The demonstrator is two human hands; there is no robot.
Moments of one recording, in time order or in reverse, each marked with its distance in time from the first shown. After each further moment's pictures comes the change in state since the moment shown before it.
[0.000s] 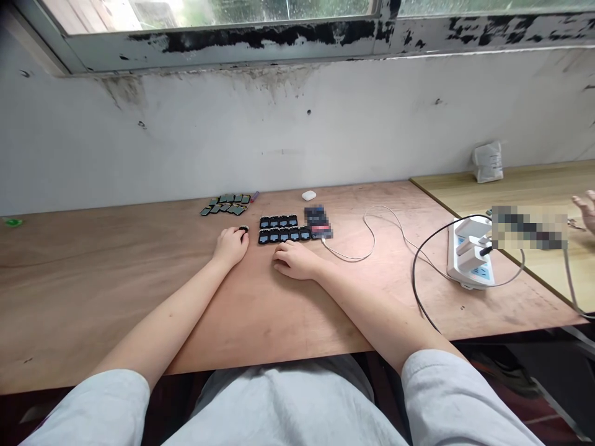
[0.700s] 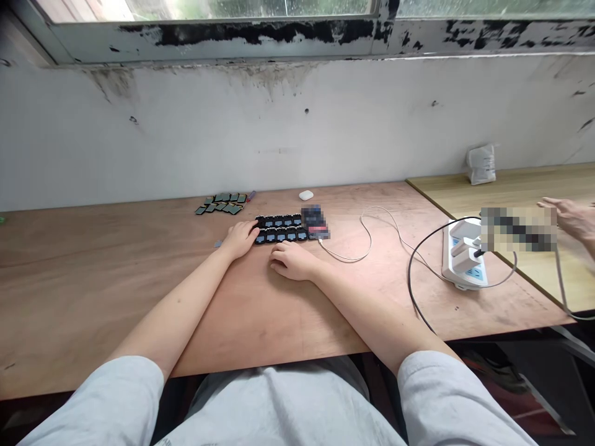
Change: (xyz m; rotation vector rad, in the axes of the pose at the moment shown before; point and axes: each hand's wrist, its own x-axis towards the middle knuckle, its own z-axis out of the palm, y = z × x) left_hand 0.028 0.017 0.008 -0.156 -0.150 0.188; right_hand 0.000 -0.001 -0.002 0.009 0.000 0.015
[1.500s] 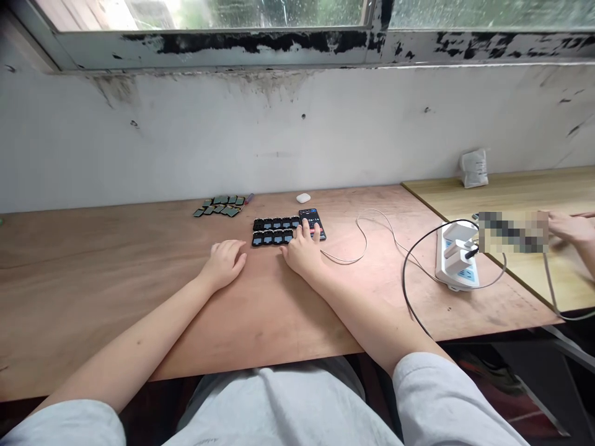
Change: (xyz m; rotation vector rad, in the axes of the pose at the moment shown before) left_hand -0.083 0.018 -0.029 0.076 0.103 0.124; right_hand -0.003 -0.003 -0.005 -0.483 0.282 0.506
